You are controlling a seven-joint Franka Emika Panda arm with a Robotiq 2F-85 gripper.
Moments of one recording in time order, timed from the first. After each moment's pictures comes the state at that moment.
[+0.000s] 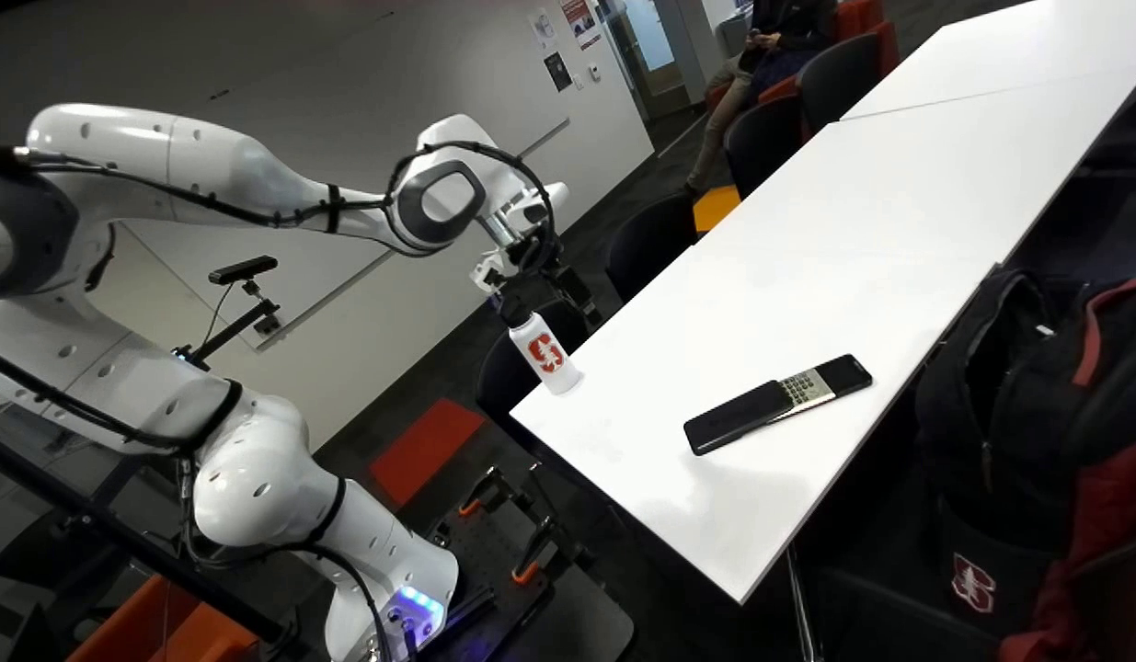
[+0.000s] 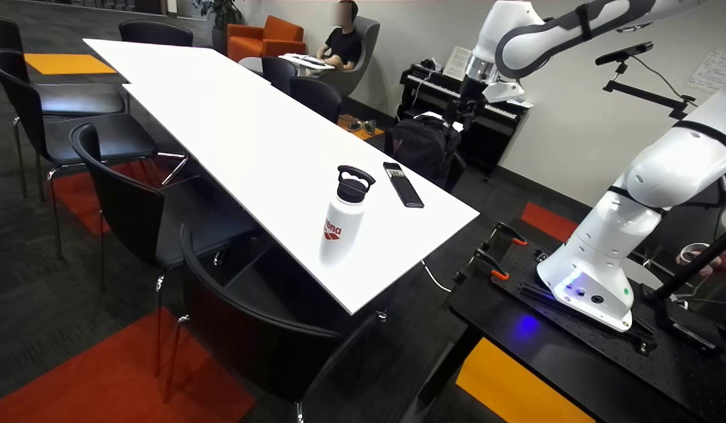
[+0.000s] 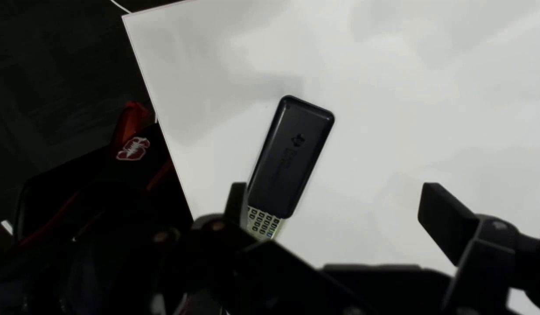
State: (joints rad) arm -0.15 -0.19 0.00 -2.50 -0.22 2.38 0.27
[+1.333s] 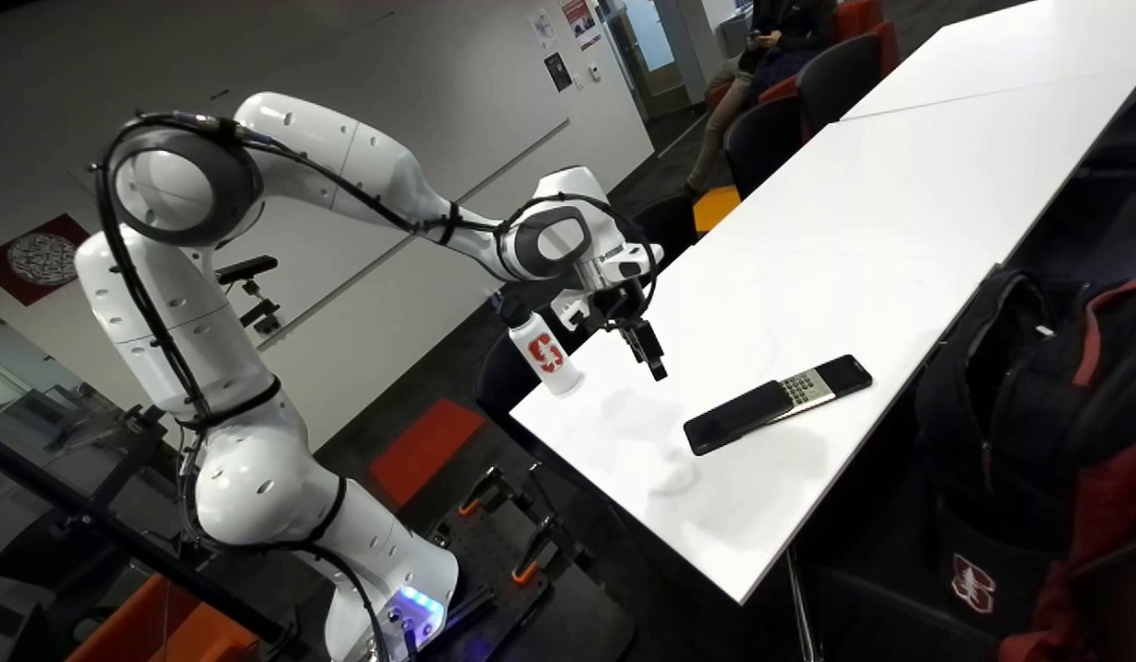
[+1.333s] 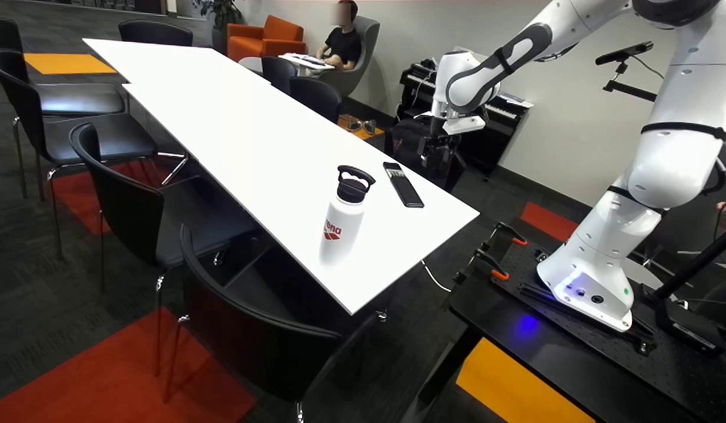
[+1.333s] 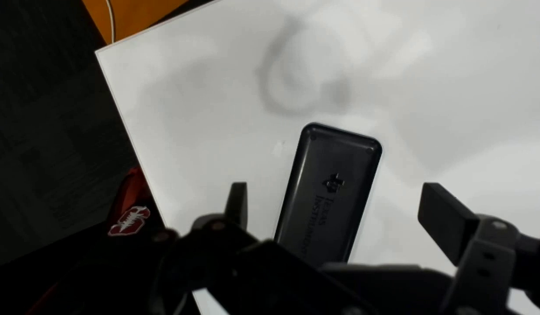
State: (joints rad) arm -0.12 0.29 -0.10 -2.25 -0.20 2.41 0.34
